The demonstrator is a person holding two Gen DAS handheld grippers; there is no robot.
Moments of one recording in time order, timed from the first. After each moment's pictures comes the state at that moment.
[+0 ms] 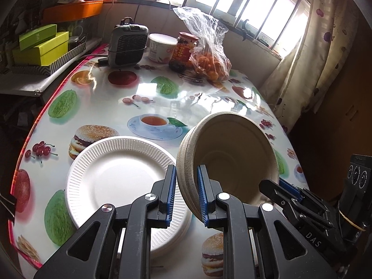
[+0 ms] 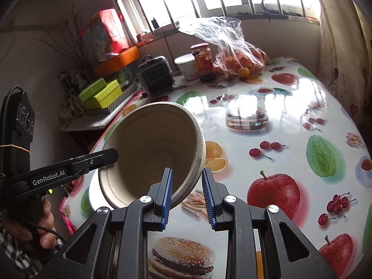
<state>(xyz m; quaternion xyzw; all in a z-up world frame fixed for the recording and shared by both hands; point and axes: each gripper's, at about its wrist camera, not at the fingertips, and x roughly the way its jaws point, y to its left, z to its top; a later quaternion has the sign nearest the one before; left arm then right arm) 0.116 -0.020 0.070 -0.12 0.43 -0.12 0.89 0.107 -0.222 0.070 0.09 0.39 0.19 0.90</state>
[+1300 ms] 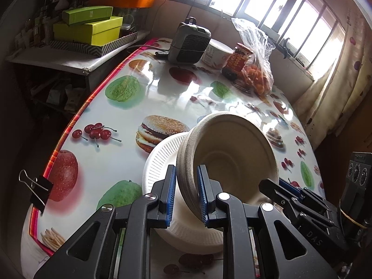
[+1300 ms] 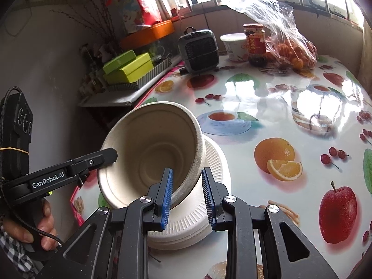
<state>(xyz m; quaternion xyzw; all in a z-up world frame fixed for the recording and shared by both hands) 0.103 0.074 0.046 -0.16 0.43 -0.03 0.89 0.133 -0.123 0.048 0.06 0.43 0.27 0.86</state>
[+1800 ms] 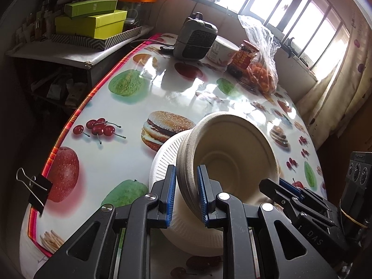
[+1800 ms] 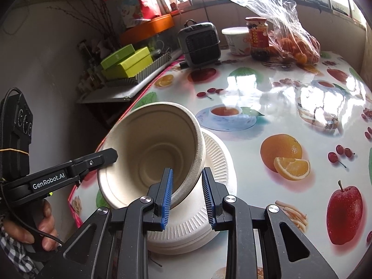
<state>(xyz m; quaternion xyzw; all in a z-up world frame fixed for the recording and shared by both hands) 0.105 0.081 0.037 -0.17 0.44 -0.03 0.88 0.140 -0.115 0.040 0.06 0.44 0.27 0.86</state>
